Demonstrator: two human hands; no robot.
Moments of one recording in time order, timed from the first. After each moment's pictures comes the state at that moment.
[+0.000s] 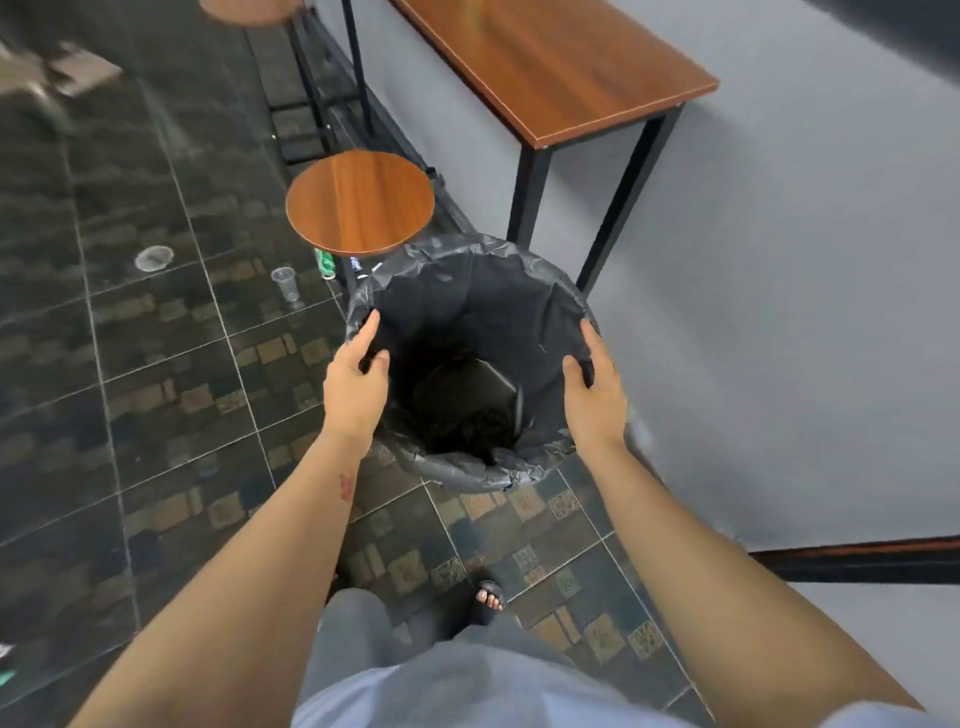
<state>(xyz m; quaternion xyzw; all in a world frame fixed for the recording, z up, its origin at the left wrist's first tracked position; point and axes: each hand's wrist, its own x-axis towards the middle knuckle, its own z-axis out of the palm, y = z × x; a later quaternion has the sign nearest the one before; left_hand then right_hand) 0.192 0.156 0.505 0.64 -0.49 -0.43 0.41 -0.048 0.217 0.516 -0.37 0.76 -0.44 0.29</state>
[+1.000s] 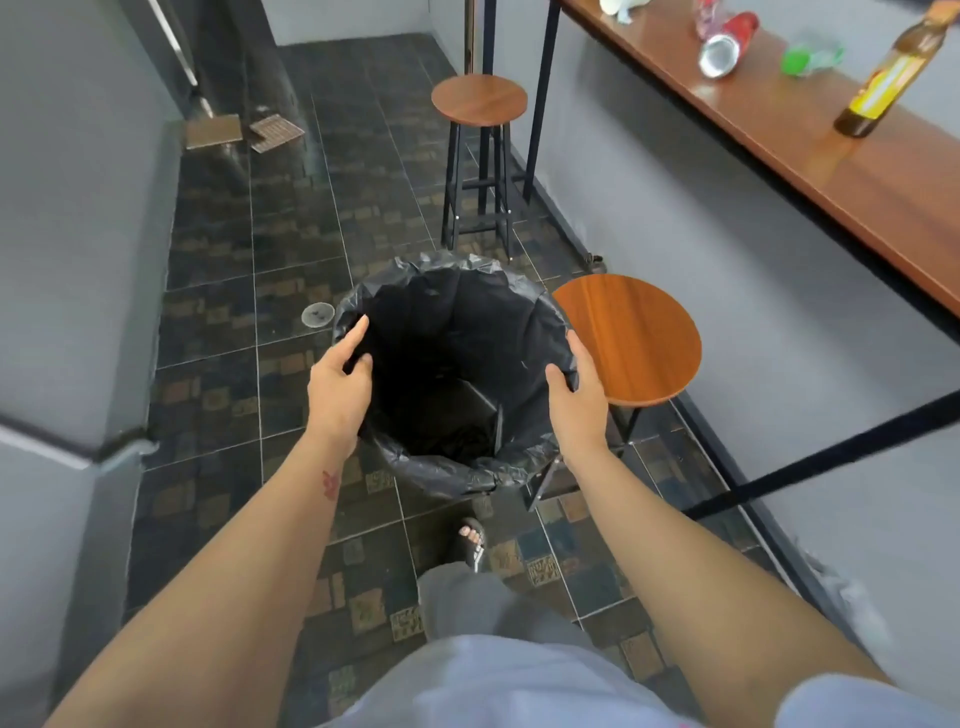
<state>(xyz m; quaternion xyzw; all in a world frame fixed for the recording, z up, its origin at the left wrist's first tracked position) 0.614 -0.103 0.532 0.67 -0.40 -0.39 0.48 0.363 -0.097 0.518 -0.44 0.67 -0.47 0.38</state>
